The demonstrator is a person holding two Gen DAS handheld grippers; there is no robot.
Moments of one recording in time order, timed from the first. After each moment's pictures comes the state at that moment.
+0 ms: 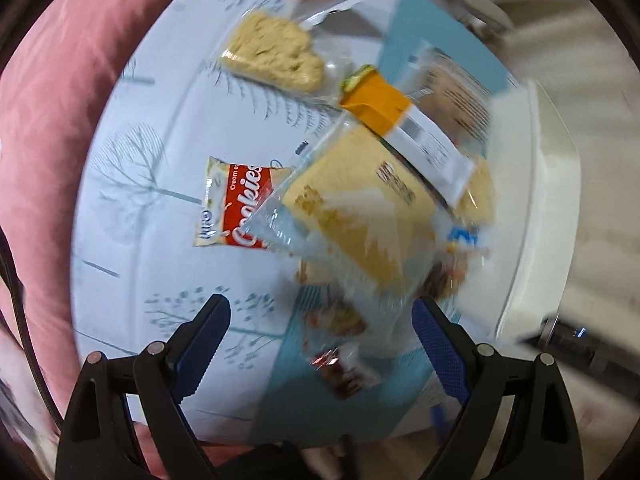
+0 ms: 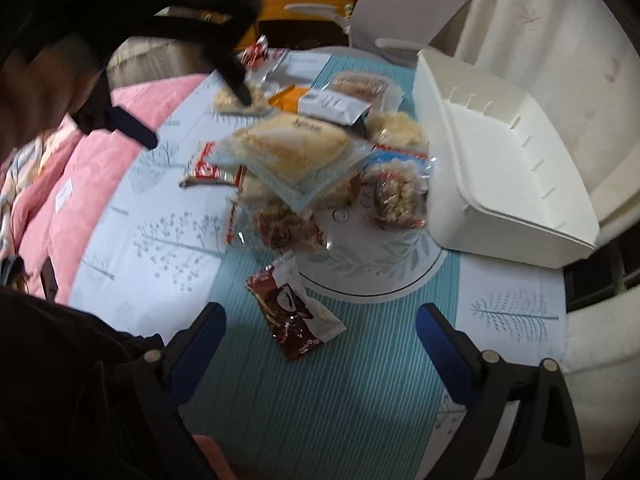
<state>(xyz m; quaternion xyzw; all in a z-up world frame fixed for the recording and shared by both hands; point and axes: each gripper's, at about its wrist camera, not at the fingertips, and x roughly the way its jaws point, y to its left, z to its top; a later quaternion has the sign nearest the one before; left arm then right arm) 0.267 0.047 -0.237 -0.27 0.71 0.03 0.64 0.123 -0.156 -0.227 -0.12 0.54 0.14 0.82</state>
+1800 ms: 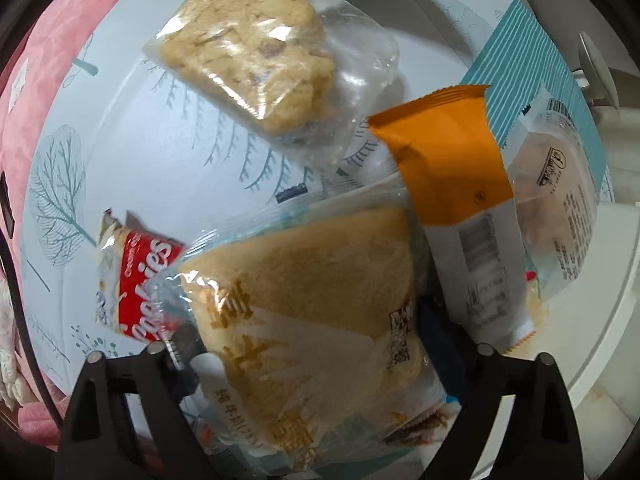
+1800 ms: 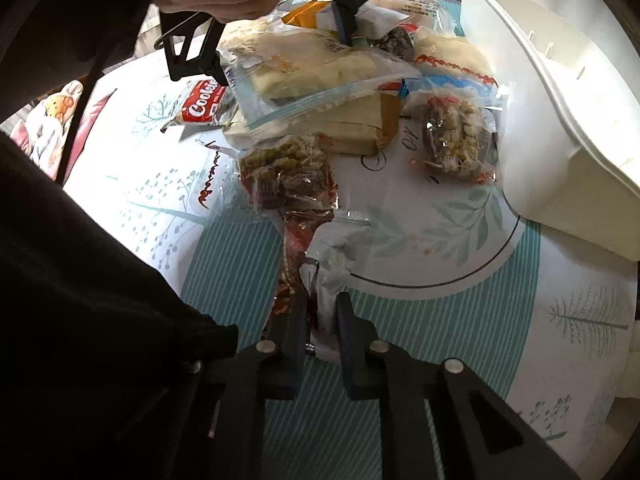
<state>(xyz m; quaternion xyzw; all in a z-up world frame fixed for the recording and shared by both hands) 0.385 -0.004 -0.360 -0.32 0.72 0.17 0.59 0.162 -0.182 -0.291 -0.07 0.61 0.19 0.77</state>
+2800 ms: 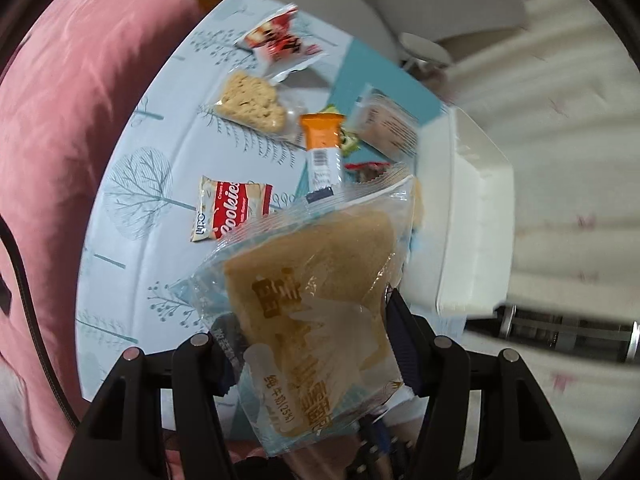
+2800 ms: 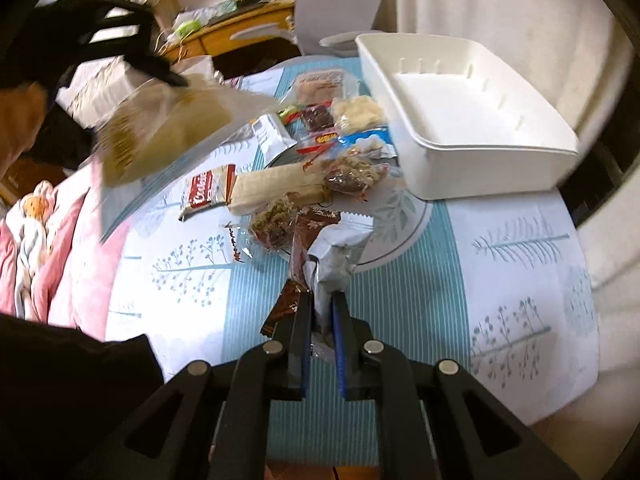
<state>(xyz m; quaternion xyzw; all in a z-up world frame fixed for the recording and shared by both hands) 0.255 0.040 -0.185 -0.28 0.64 -0.04 0.72 0.096 -0.197 -0.205 0.04 0.52 0.06 0.85</state>
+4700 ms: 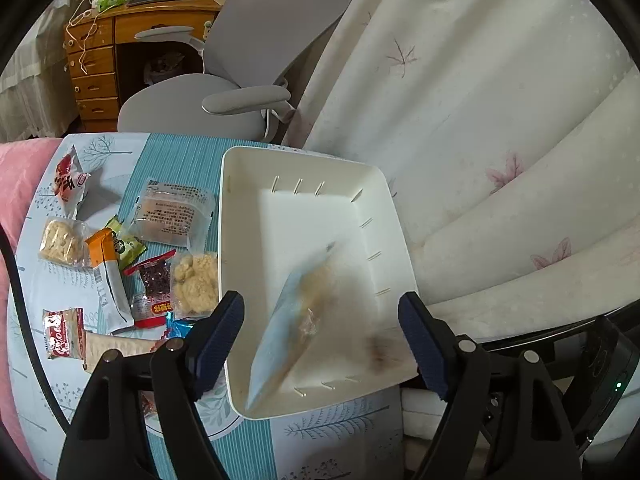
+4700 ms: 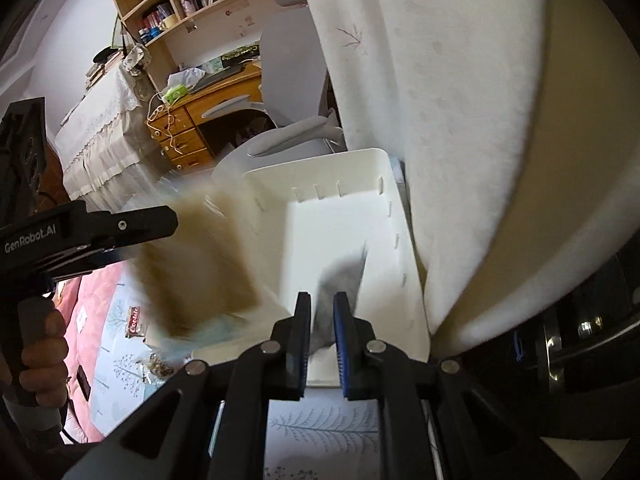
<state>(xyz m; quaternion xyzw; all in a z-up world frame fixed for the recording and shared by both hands) 0.326 -0.218 -0.122 -0.17 0.51 -0.10 0.84 0.278 -0.433 -0.122 0.05 0.47 0.12 0.87</state>
